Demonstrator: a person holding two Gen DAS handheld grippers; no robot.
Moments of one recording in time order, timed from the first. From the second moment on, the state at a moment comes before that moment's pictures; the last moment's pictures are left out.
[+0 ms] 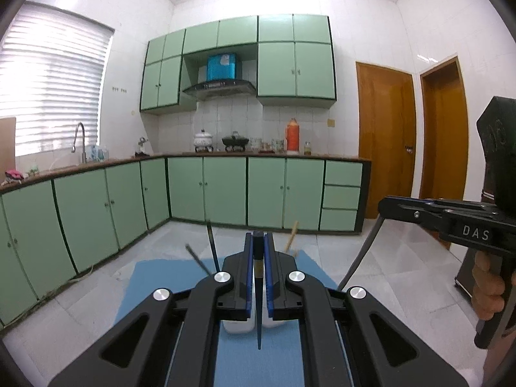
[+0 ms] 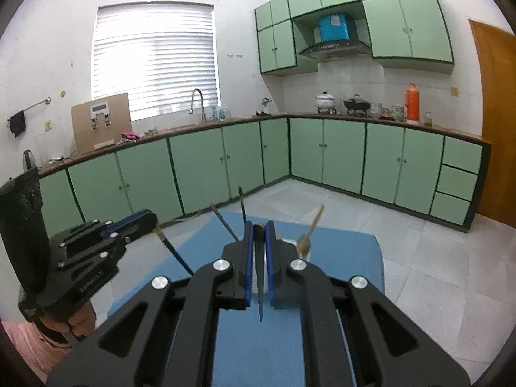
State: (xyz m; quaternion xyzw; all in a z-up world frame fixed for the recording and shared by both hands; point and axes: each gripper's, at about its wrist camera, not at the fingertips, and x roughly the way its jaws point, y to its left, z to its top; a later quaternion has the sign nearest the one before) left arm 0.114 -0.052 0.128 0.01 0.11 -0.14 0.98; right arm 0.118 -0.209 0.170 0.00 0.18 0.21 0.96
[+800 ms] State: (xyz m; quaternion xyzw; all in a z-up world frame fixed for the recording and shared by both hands) left arm 0.280 -0.077 0.137 0.02 0.11 -0.07 0.99; right arm 0.283 -0.179 0.172 -0.02 0.22 0.15 0.96
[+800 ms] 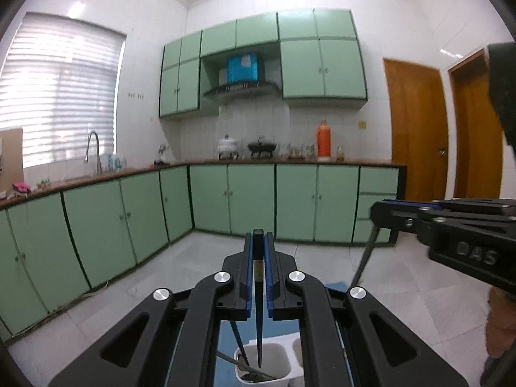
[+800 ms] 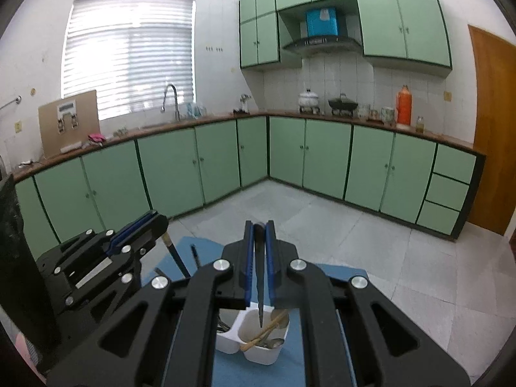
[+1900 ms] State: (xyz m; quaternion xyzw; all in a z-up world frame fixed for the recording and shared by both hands) left arm 0.346 -0.065 0.063 0.01 0.19 -0.05 0.98; right arm 0.324 -0.153 0.089 -0.03 0.27 0.13 0.95
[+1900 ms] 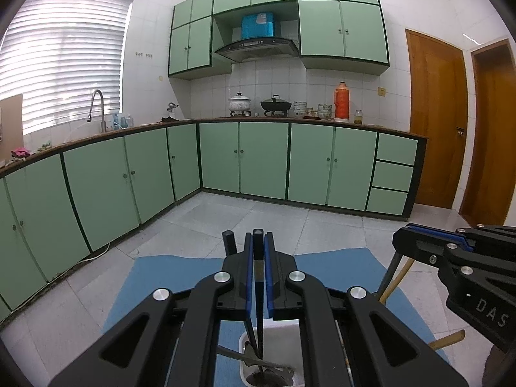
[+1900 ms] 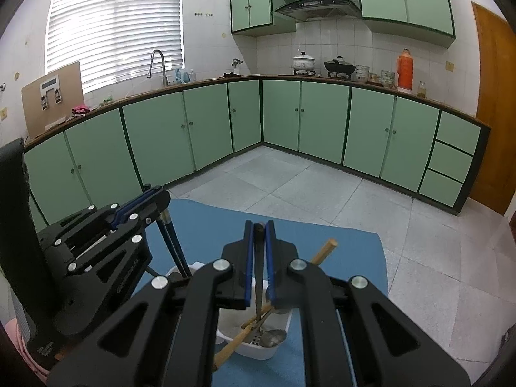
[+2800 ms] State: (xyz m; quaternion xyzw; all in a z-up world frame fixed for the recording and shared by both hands) left arm 0.300 -0.065 0.086 0.01 0.15 -0.07 0.99; right arm 0.287 -0.159 0.104 -0.03 0.24 0.11 0.96
